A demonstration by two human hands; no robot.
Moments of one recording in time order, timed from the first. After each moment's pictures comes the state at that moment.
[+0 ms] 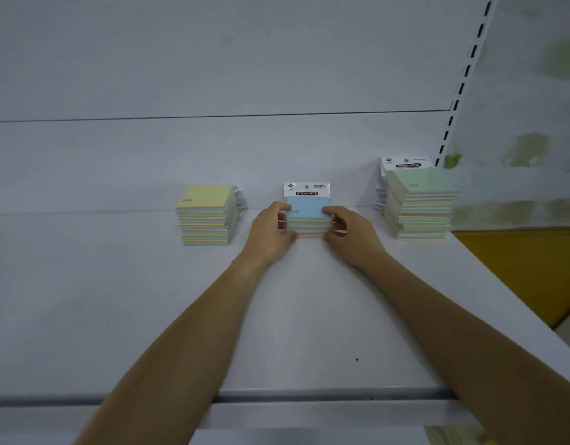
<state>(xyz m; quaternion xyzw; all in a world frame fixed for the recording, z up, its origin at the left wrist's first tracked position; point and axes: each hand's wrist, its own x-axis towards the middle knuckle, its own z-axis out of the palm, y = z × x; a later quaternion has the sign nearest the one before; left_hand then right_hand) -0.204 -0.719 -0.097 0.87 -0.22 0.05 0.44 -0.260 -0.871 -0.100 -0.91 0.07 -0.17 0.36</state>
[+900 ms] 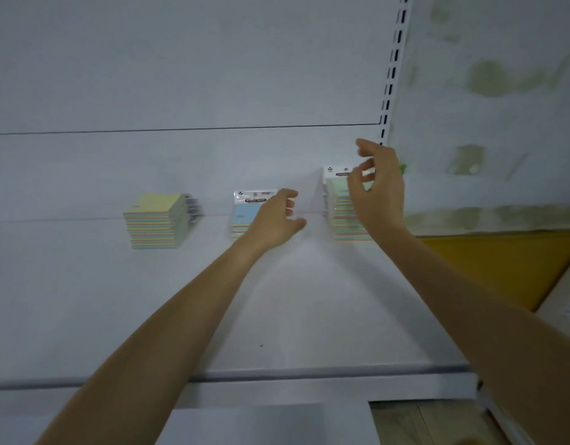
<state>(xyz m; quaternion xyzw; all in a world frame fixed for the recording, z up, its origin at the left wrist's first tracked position) -0.256 -0.814 -0.056 0.86 -0.26 0.03 0.43 -0.323 -0.956 -0.030 -0.78 0.03 -0.49 0.38</state>
